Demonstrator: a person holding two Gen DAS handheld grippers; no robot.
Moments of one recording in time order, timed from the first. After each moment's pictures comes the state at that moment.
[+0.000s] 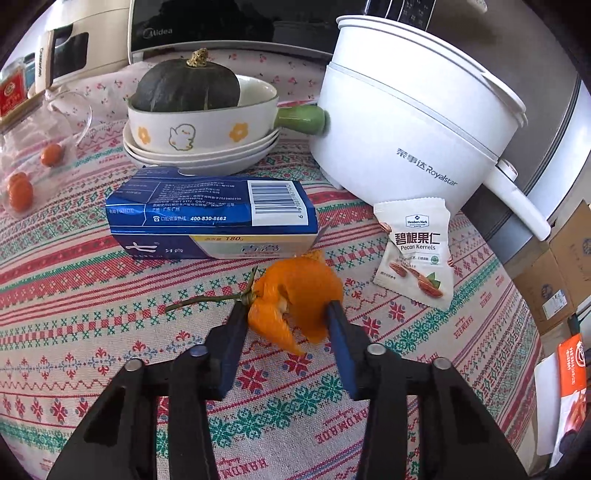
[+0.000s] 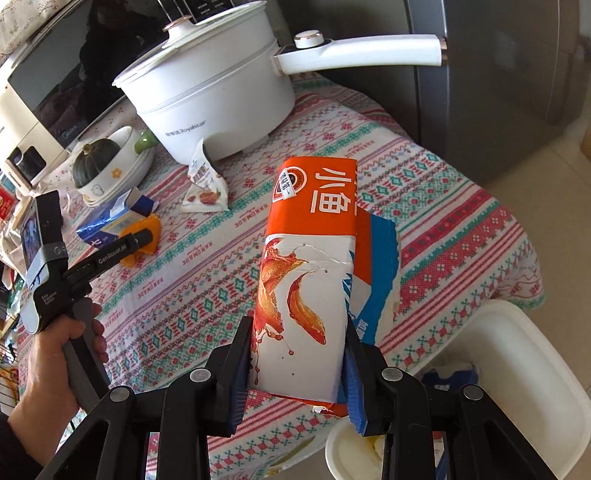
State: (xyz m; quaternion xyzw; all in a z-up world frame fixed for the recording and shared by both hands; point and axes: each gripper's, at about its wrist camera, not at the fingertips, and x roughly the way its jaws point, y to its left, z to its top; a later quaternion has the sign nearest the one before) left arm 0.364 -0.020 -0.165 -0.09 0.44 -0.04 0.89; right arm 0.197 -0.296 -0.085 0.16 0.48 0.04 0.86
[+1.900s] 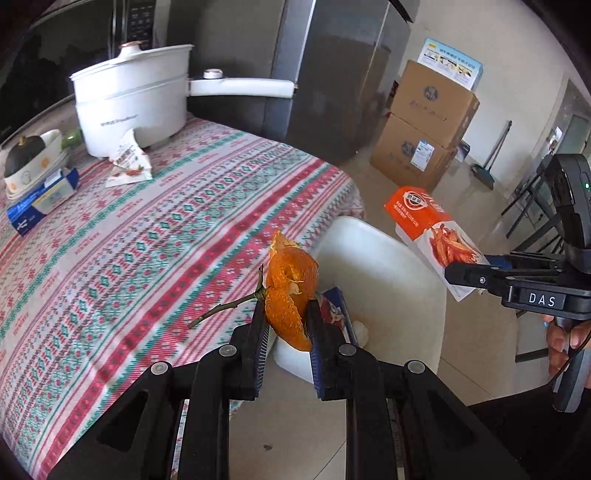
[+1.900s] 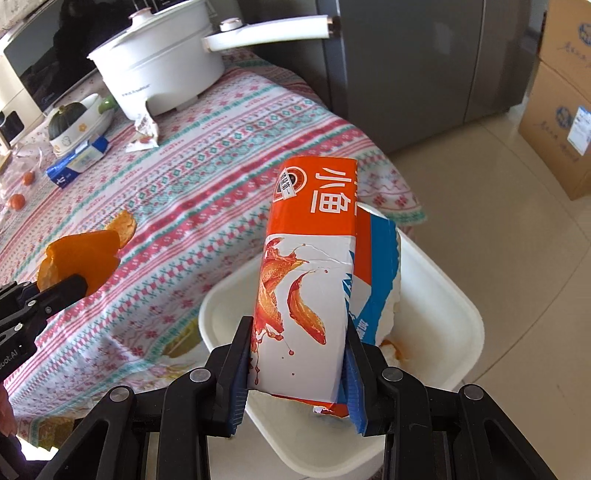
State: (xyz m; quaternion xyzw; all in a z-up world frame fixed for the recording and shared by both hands) left arm 0.125 -0.183 -0.119 0.06 0.45 -0.31 0.84; right arm 0.066 -0.373 -0.091 0.11 0.51 -0.02 0.86
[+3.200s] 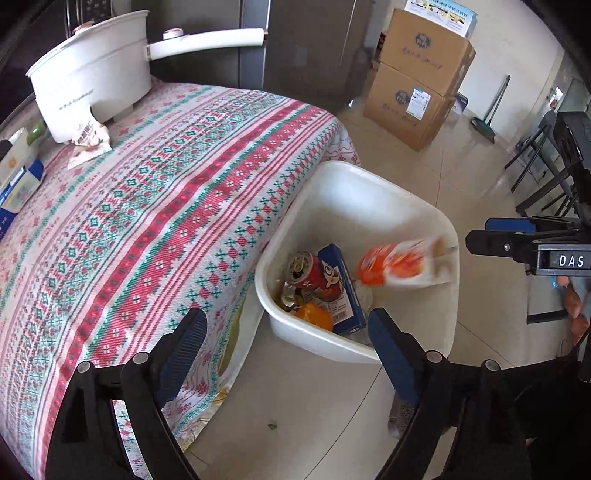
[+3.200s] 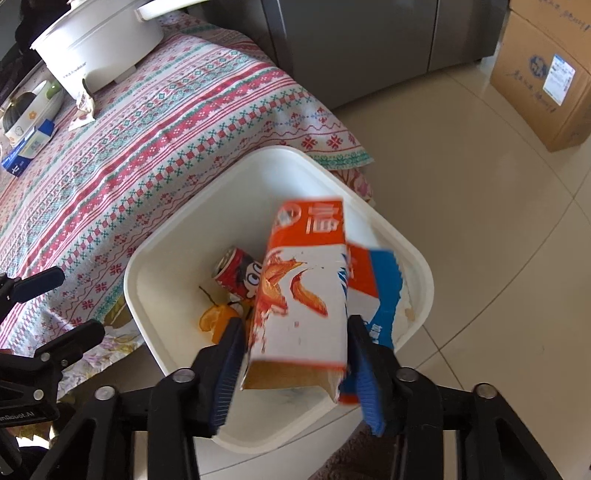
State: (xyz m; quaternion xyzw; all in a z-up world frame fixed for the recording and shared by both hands) left arm 0.125 -0.212 -0.155 0.12 0.50 -0.31 0.80; right arm 0.051 -0.423 -0.127 0.13 0.56 -0.05 0.82
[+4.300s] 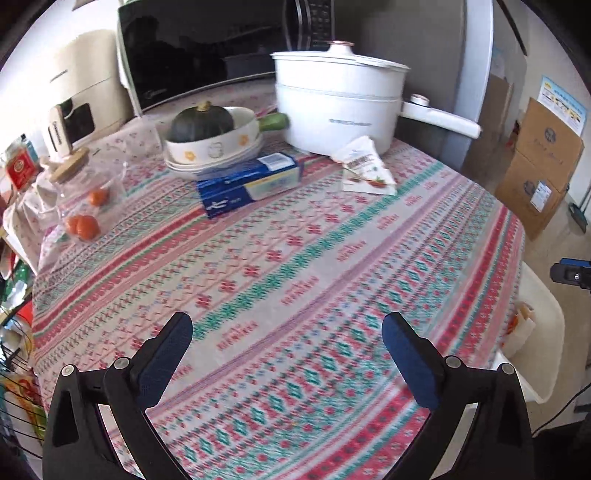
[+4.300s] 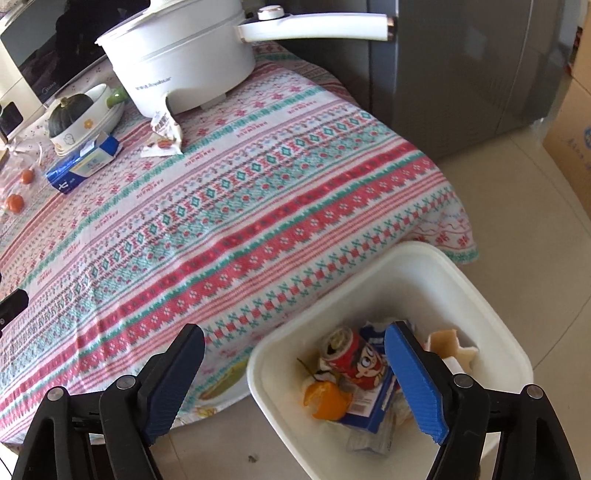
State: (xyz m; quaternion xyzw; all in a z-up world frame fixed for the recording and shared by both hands) left arm 0.226 0.020 -0.113 0.07 0.43 -0.08 0.90; right arm 0.145 -0.313 -0.090 0.10 0.52 0.01 0.85
